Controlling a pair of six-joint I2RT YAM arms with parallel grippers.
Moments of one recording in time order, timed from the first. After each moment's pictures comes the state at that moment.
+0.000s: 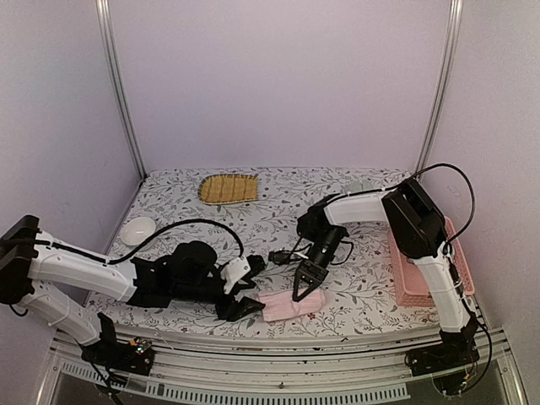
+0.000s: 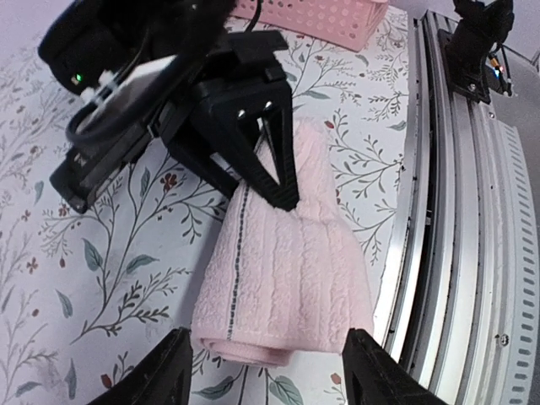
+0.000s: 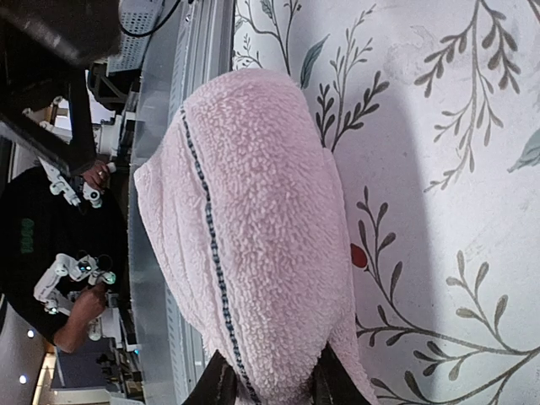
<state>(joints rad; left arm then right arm) -1.10 1.38 0.55 0.22 0.11 0.00 0.74 2.38 1.73 -1.28 -0.96 -0.79</state>
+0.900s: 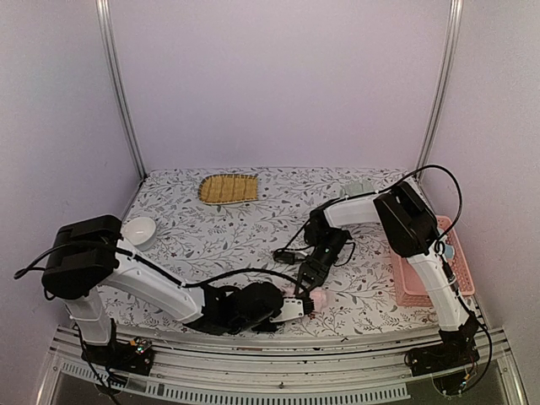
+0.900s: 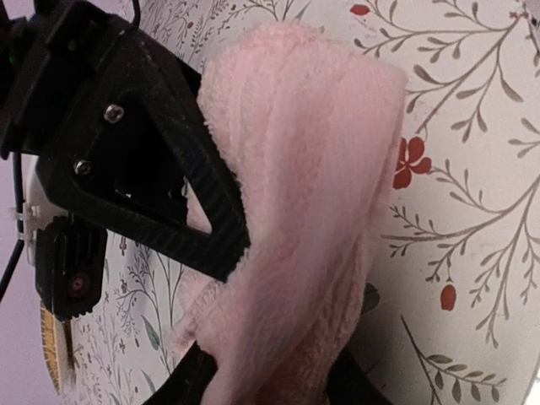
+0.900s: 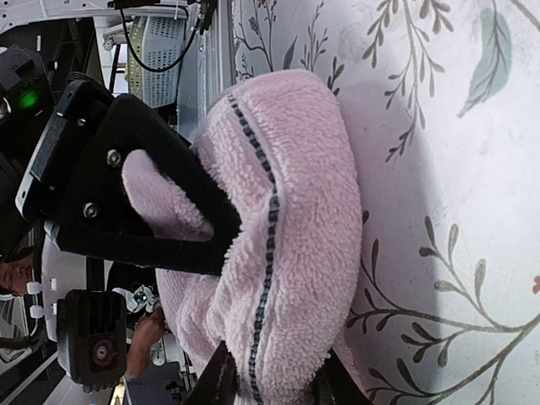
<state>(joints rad) -1.33 1.86 0.84 0.23 -0.49 0.47 0.70 2.49 1.78 -1.41 -1.10 -0.76</state>
